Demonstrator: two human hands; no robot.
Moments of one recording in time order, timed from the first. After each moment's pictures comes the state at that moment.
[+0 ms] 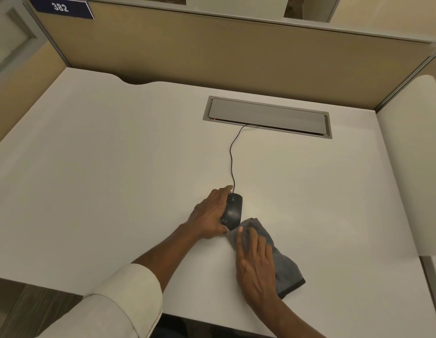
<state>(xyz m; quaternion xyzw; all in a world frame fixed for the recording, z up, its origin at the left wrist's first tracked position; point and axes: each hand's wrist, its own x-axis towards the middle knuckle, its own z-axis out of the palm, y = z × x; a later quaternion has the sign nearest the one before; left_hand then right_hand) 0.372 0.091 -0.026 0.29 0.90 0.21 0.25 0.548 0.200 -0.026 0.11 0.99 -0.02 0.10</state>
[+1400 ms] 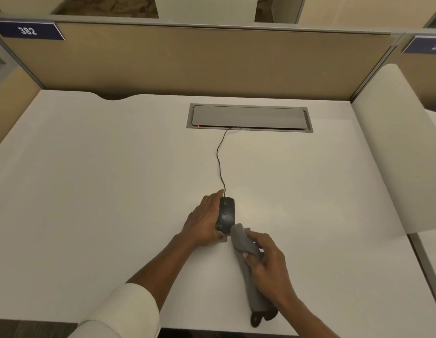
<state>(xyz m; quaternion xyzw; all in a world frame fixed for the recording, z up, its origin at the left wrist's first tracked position) 0.373 0.092 -0.028 0.30 0.90 0.20 0.25 0.559 0.227 0.010 0.26 0.82 -0.51 -0.02</state>
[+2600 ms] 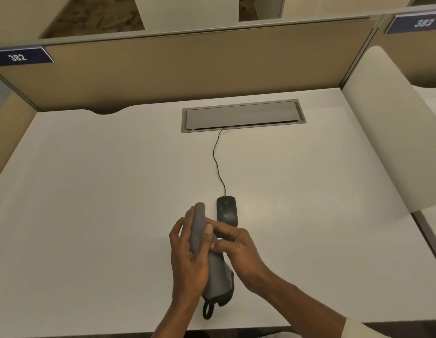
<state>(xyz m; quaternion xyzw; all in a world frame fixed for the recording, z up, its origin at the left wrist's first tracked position) 0.469 0.043 0.031 0.01 0.82 0.56 0.11 0.508 0.174 0.044 0.16 0.58 -0.80 0.03</state>
